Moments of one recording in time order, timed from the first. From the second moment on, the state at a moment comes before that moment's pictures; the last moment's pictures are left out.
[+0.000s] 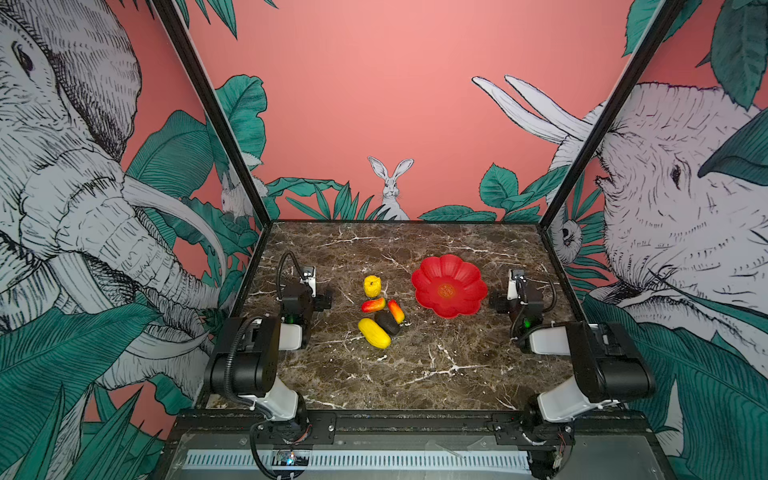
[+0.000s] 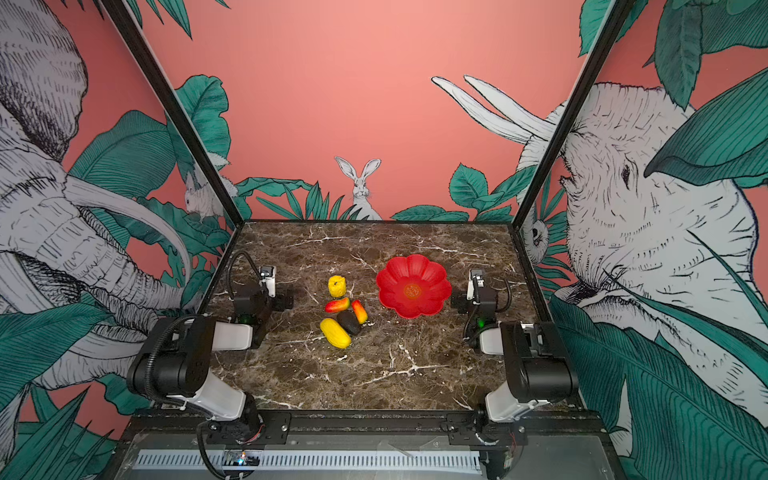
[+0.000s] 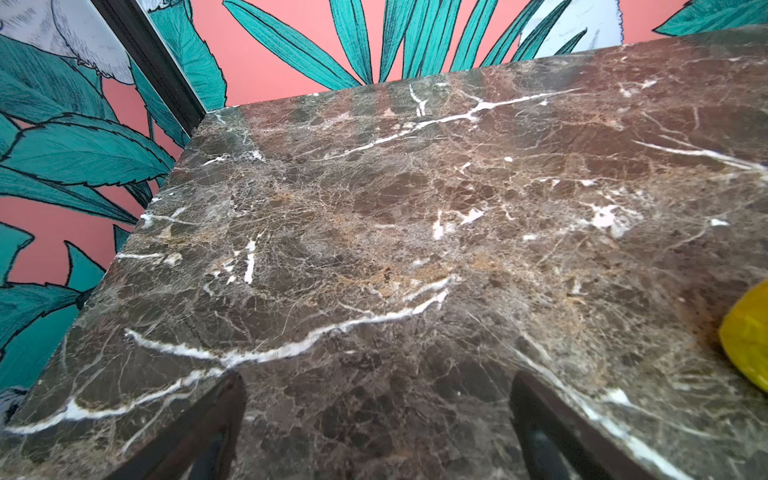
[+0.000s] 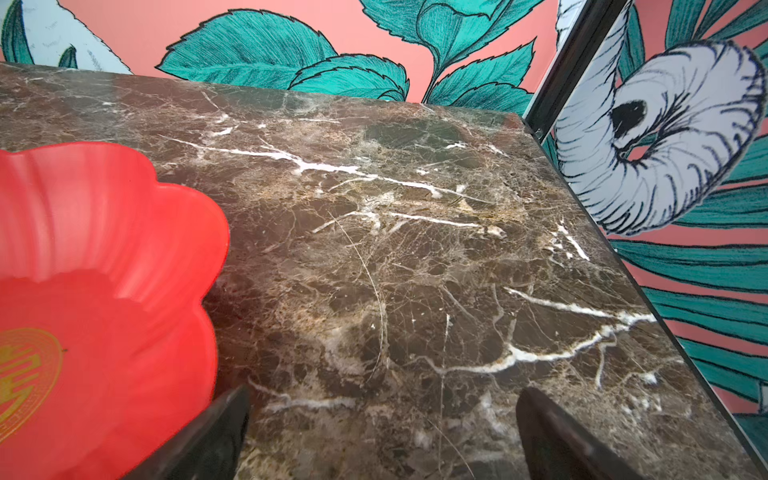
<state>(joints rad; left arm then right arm) -0.03 1.57 0.41 0.76 0.00 0.15 0.03 1.55 0.38 0.77 0.10 -0.08</state>
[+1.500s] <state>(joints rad) -0.14 0.83 0.99 -0.40 0.04 0.11 0.51 1.34 1.22 -0.24 -0.03 -0.07</state>
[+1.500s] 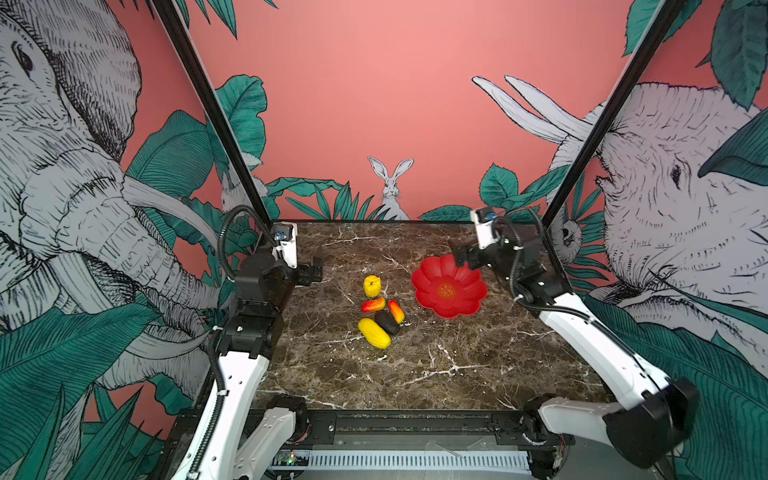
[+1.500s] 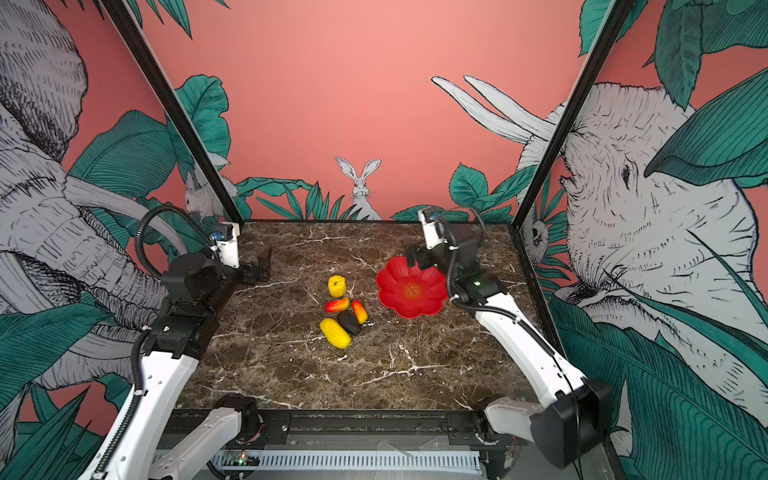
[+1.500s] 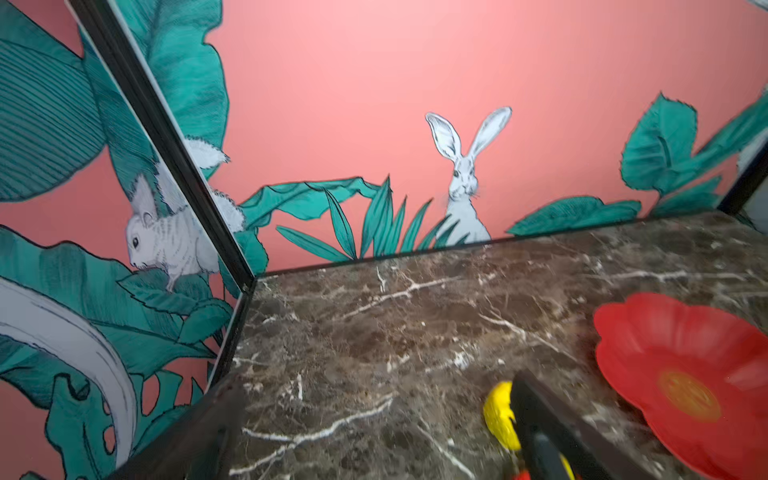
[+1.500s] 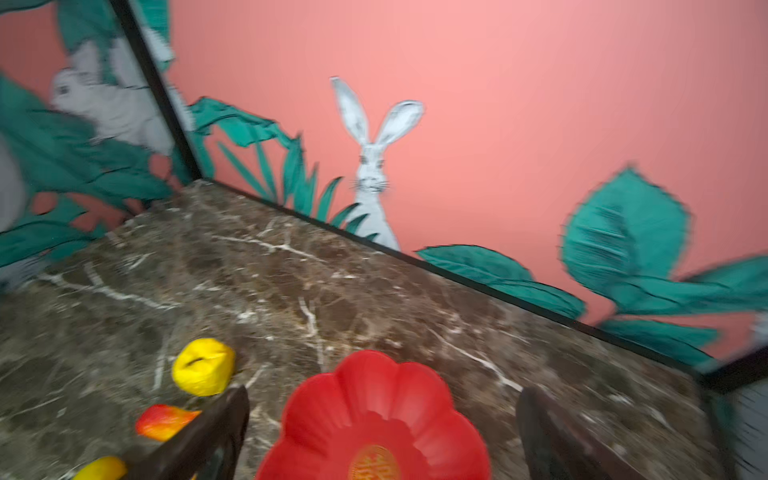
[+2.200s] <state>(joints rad) -0.14 0.74 0.86 -0.63 0.27 0.19 0.79 2.27 1.98 -0.61 -0.16 -0.09</state>
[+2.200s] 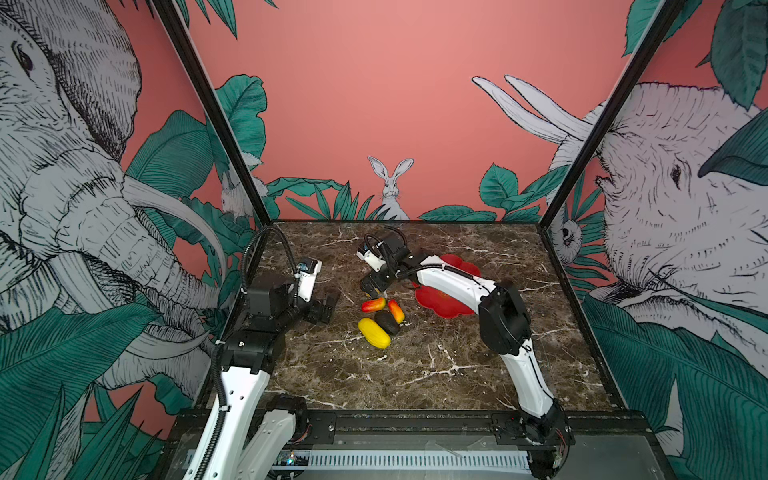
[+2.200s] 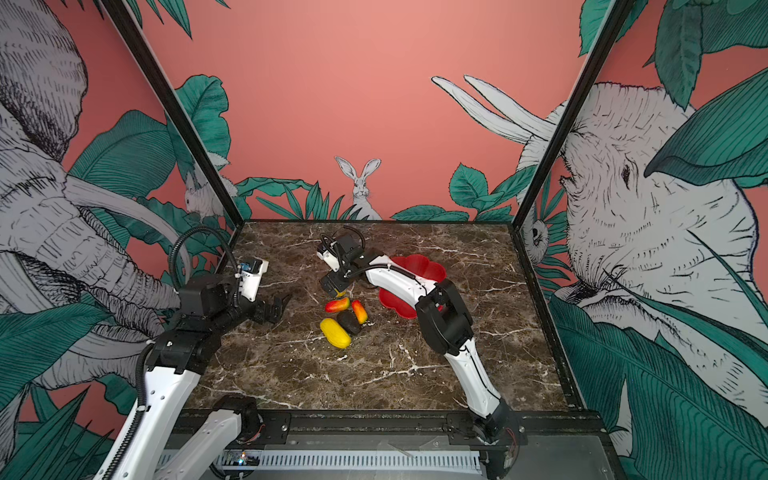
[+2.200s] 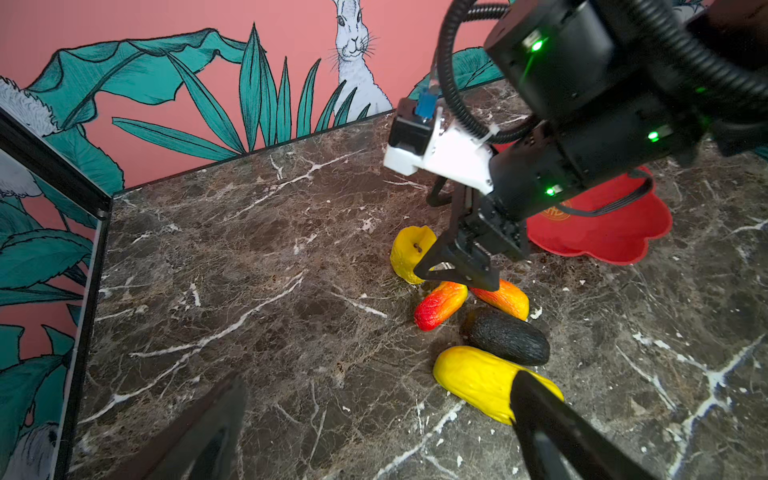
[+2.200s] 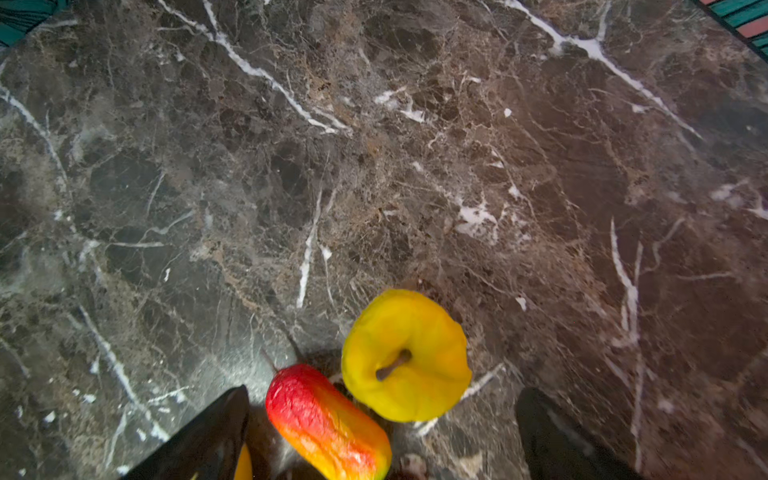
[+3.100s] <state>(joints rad) -0.14 0.74 0.86 -0.63 0.27 0.19 0.79 2.45 2.16 -0.67 -0.19 -0.03</state>
